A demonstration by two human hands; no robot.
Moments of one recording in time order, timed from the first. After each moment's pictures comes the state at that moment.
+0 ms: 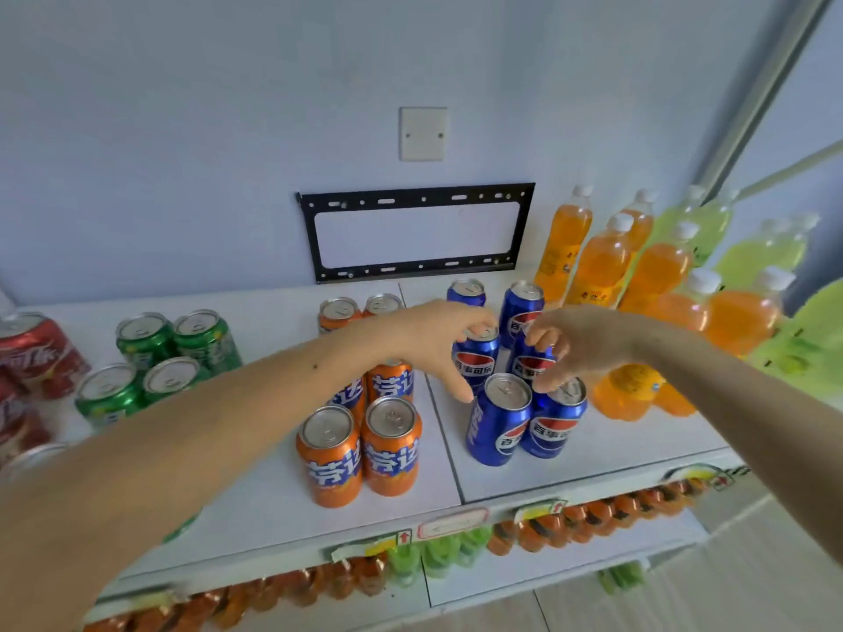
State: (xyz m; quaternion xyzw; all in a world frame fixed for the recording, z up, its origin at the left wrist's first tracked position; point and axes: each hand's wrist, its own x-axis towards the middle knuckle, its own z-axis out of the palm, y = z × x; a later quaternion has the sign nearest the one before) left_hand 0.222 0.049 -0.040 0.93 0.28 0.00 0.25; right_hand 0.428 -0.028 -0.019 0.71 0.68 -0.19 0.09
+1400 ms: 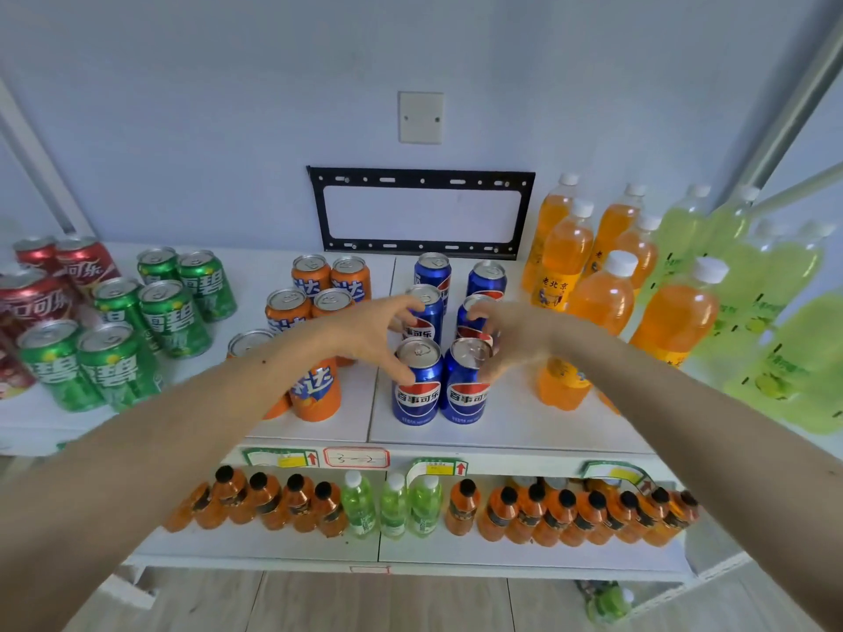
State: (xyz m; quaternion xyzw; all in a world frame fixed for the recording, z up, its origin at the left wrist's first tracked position) left_hand 0.265 -0.015 -0.083 0.81 0.48 0.07 0.33; right_hand 0.491 -0.043 -0.056 0.61 0.76 -0.21 0.04
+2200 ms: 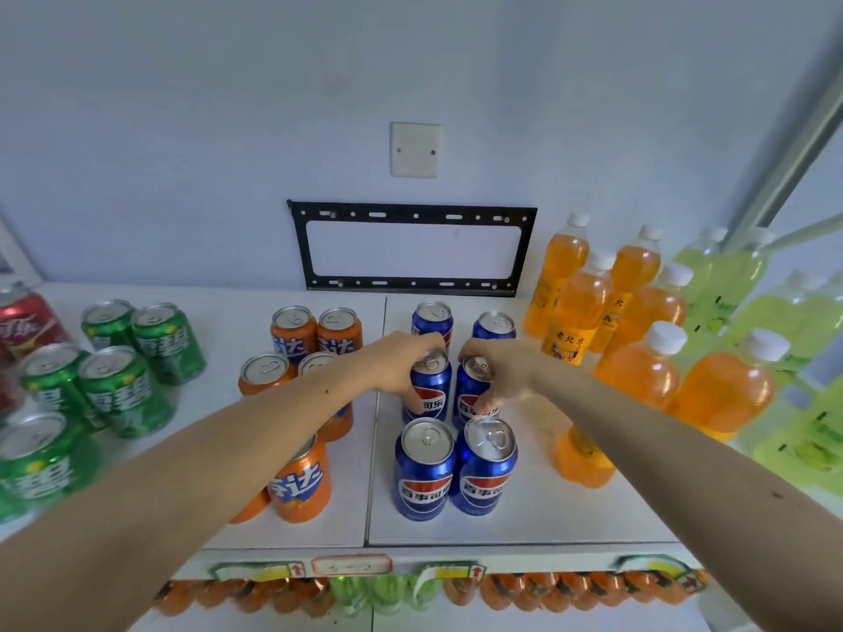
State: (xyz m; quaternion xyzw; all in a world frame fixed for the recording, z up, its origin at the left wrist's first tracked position) left_hand 0.296 0.083 -0.106 0.87 0.44 0.02 0.22; right_hand 0.483 0.044 -0.080 0.63 0.75 -0.18 0.05
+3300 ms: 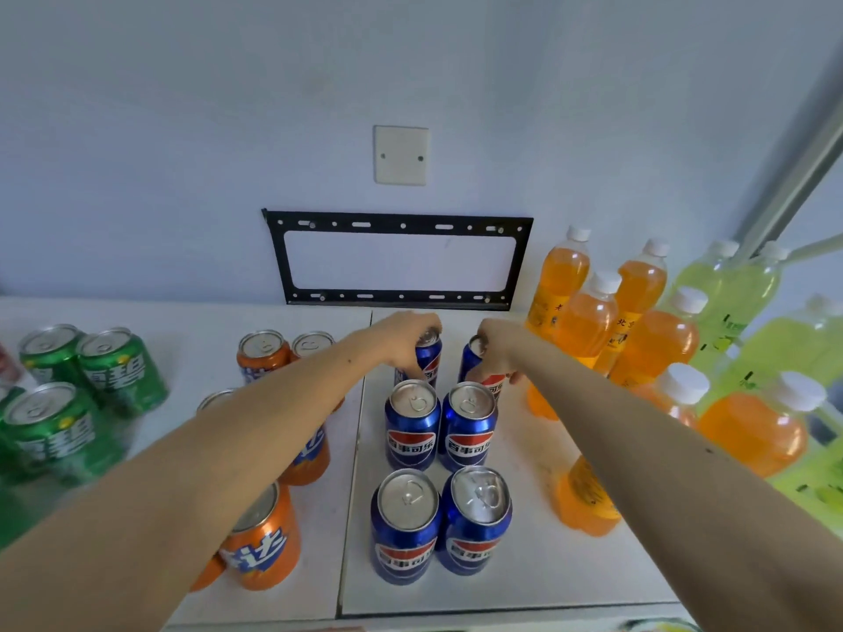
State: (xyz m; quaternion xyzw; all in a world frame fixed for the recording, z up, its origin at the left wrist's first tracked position) left_hand 0.335 0.177 -0.107 0.86 0.48 0.01 0.18; right_hand 0.496 0.125 -0.075 0.75 0.63 -0.21 0.03
